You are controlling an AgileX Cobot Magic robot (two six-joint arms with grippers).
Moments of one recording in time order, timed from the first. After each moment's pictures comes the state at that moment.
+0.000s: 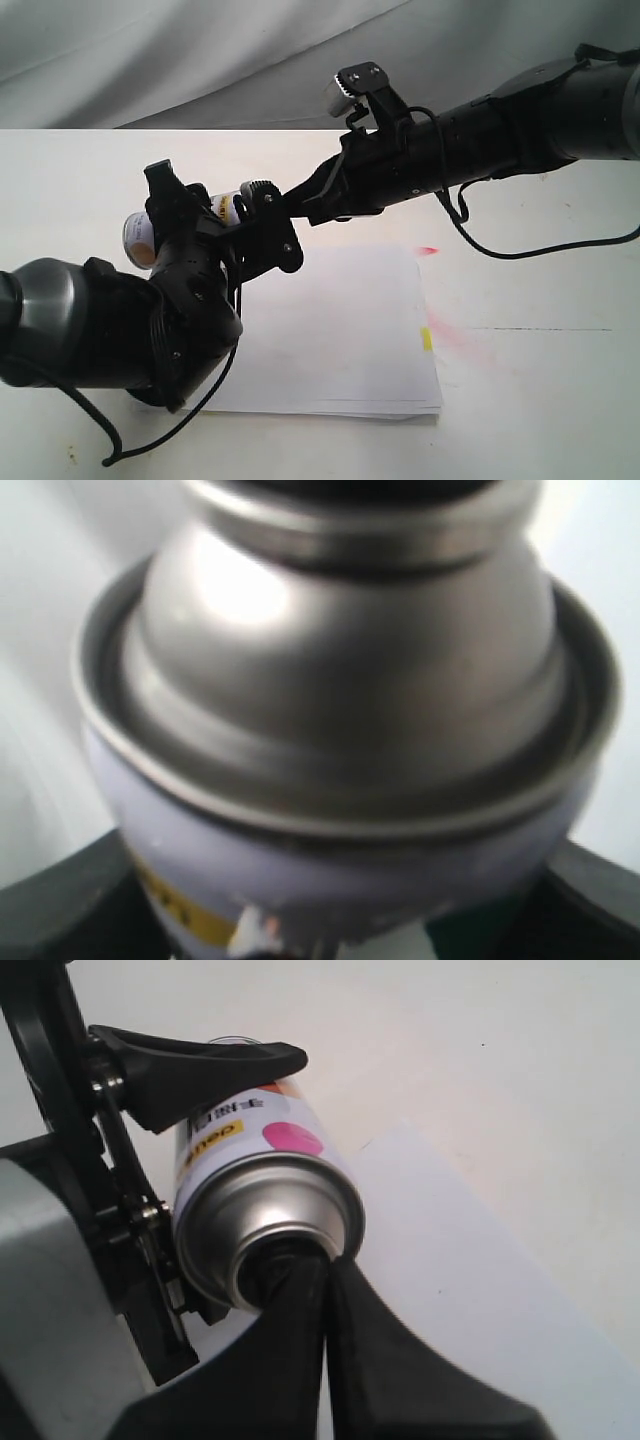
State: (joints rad) left arm -0.76 1.87 -0.86 1.65 0.91 -1.06; right arm 0.13 1.88 -1.23 1.30 0.77 -1.43
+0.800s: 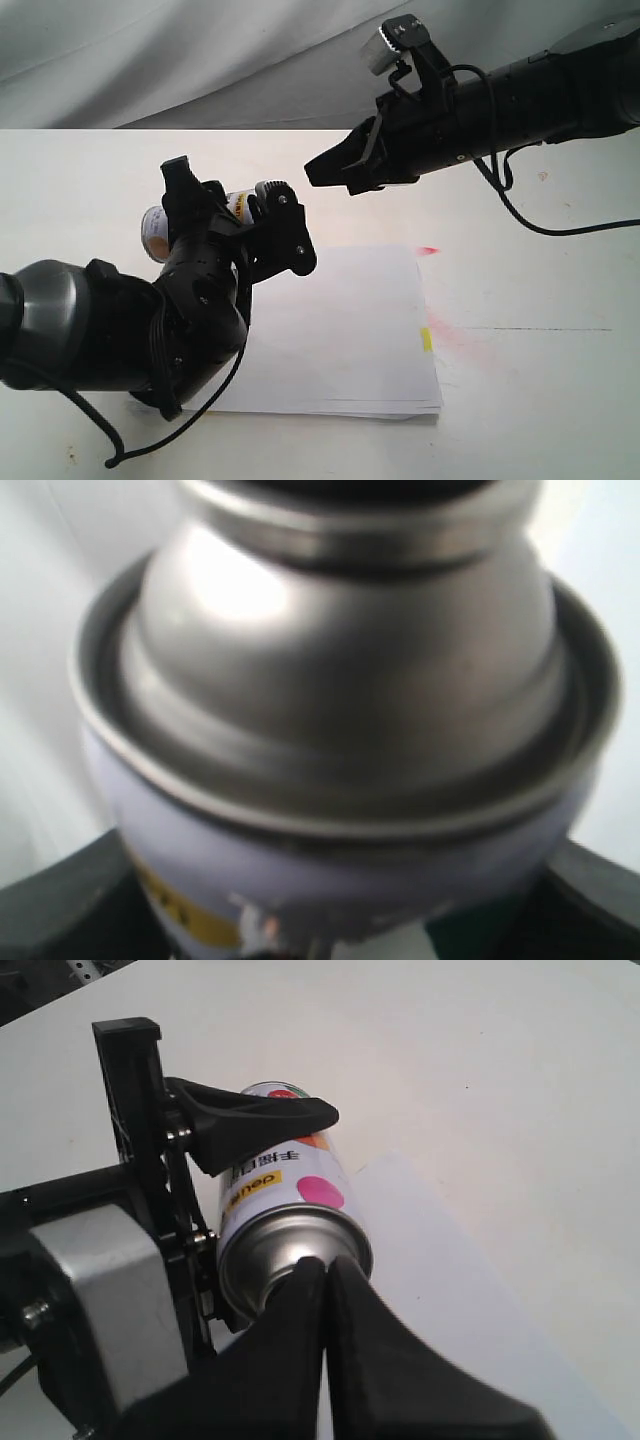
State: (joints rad) left arm -0.76 1.87 -0.86 1.71 0.88 -1.08; right arm 0.05 1.78 -1.23 1.24 0.85 -1.41
